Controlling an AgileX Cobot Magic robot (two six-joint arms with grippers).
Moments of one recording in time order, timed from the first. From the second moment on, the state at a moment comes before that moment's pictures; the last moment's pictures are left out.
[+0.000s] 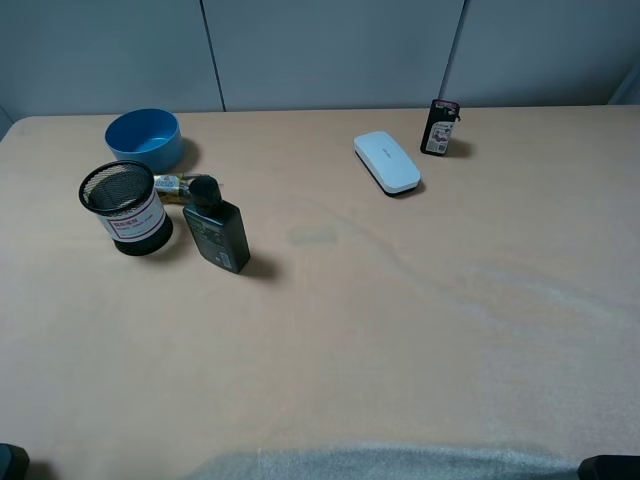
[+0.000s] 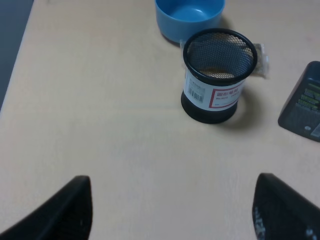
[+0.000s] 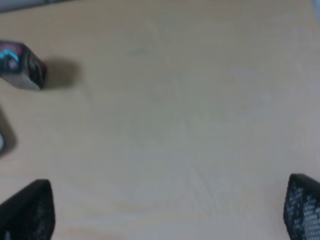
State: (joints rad) left arm -0.01 -0.01 -0.49 0.07 1.05 -0.02; right arm -0.13 1.28 -1.29 0.05 1.06 -0.02
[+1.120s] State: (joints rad) left arm -0.01 -0.01 -0.49 0.07 1.05 -0.02; right arm -0.11 0.03 -0.50 0.01 1.03 -0.09
